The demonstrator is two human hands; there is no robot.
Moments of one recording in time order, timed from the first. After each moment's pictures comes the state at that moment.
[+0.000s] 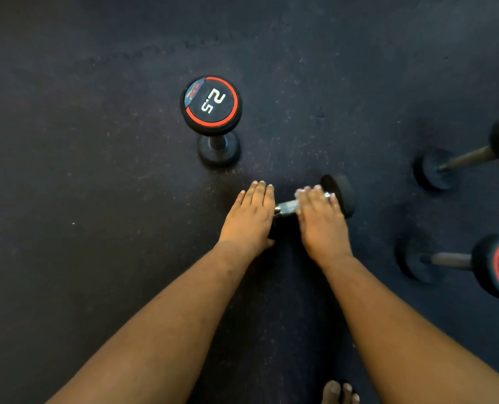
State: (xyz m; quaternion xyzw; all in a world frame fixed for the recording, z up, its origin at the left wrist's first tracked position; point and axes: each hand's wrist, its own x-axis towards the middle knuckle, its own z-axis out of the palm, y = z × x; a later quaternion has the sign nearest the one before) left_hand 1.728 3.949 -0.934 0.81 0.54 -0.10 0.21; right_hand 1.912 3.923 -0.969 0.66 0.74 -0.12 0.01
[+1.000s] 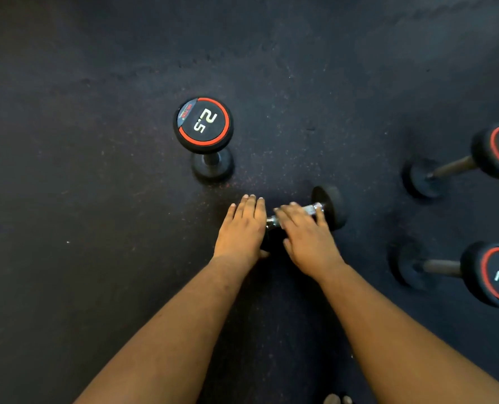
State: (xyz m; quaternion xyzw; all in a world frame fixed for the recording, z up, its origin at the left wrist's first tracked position) left_hand 1.731 3.951 -0.936 0.79 0.56 -0.09 0.22; right_hand 1.906 3.926 -0.951 0.62 0.77 -0.15 0.06
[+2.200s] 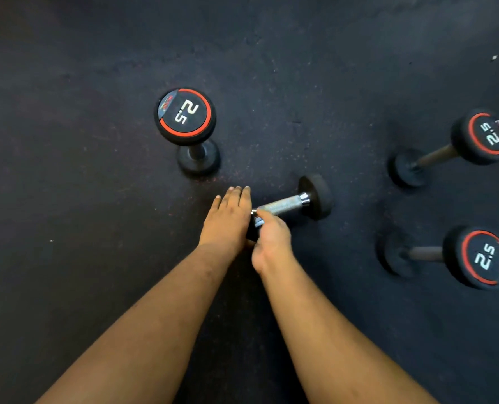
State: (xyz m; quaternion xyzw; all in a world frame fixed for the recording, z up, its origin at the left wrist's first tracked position) left_hand 1.730 3.958 -0.934 0.78 0.57 -0.08 0.24; right_hand 1.813 3.939 -0.916 0.66 -0.13 -0.60 -0.45
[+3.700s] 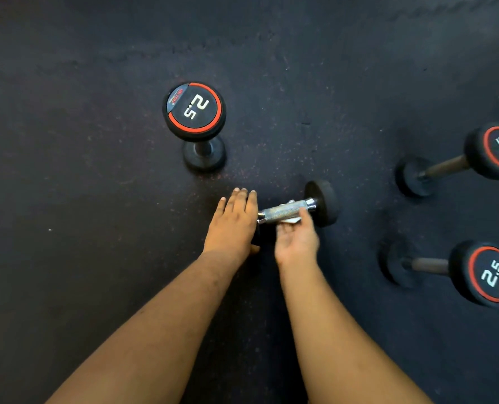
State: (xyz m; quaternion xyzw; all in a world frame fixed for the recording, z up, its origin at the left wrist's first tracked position) left_hand 1.733 3.944 -0.940 0.79 0.58 -0.09 0.21; right_hand 1.859 3.942 -0.951 0.53 -0.20 -0.53 -0.63
